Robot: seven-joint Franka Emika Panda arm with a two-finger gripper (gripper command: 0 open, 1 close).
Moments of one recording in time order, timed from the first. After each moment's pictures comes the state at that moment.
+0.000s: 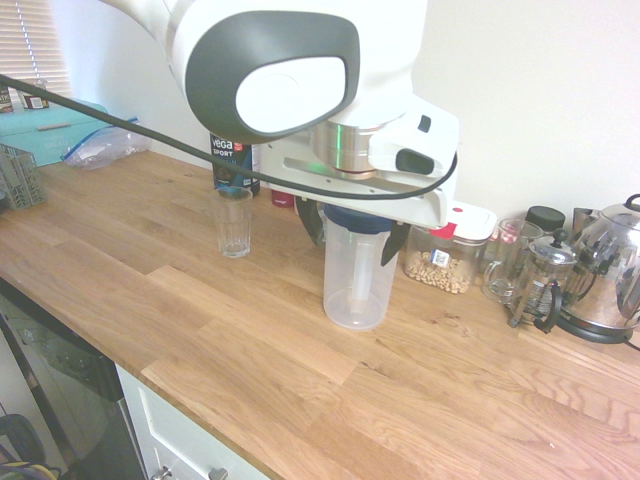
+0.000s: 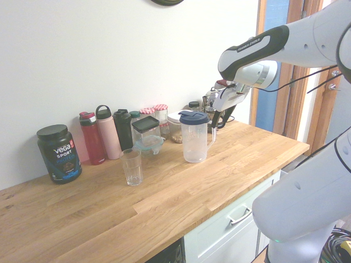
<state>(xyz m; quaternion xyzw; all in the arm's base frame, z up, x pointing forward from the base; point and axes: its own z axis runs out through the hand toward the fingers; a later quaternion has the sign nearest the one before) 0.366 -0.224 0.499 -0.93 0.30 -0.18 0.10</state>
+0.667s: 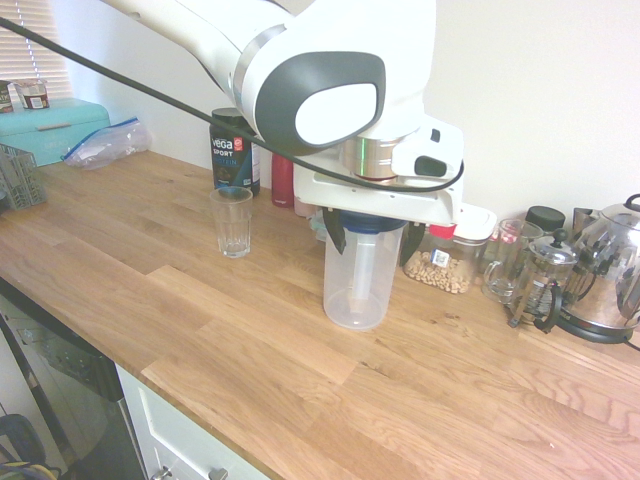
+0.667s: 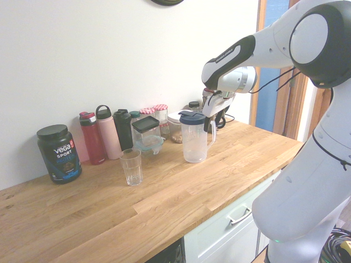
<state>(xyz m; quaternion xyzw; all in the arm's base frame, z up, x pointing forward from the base) 0.427 -0.212 0.478 -0.95 0.27 -0.17 0.06</state>
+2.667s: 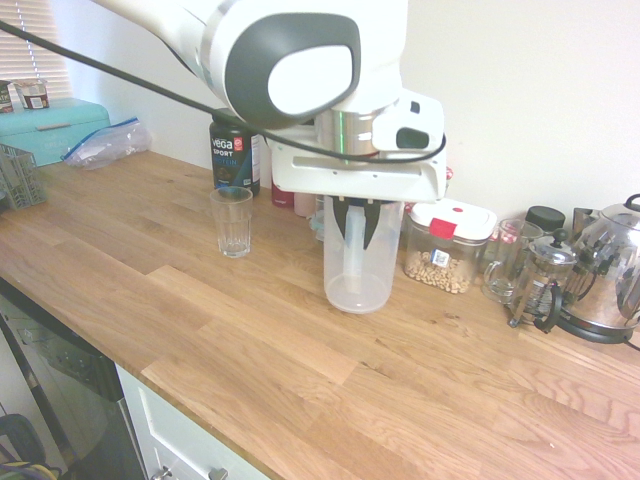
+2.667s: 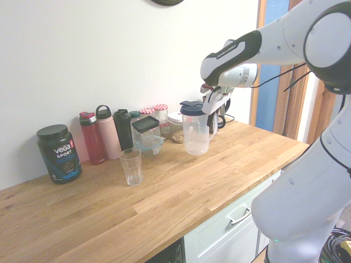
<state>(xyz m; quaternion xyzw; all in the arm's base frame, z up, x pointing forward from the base) 0.396 -0.193 0.515 -0.96 0.22 -0.17 0.05</state>
